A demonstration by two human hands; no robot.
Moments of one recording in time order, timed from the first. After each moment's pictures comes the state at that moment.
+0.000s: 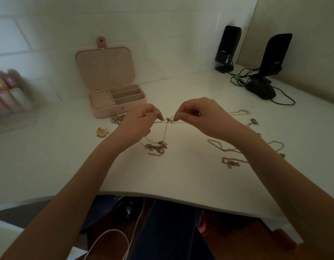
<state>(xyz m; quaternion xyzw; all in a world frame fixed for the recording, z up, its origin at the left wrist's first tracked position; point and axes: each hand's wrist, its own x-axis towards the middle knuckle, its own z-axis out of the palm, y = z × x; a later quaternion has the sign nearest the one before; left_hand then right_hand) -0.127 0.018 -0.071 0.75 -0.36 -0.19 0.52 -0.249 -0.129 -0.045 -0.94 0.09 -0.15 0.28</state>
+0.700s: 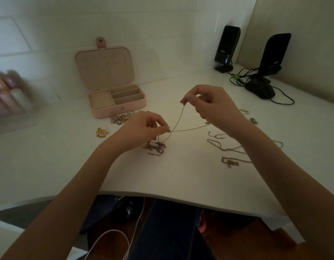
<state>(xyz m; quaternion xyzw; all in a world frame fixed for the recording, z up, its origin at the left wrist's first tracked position) -0.131 0.025 -0.070 0.78 -0.46 -0.17 0.39 -0.257 -0.133 -0.034 -0.86 0.12 -0.25 0.42</state>
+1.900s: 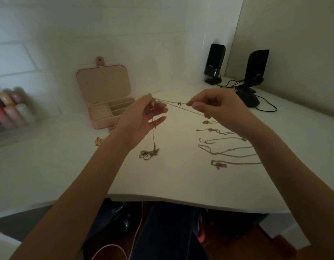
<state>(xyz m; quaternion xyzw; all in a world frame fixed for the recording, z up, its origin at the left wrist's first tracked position) -0.142 0.002 -0.039 0.50 -0.27 -0.35 0.75 -0.297 -0.146 -0.007 -0.88 0.11 -0.26 0.38</state>
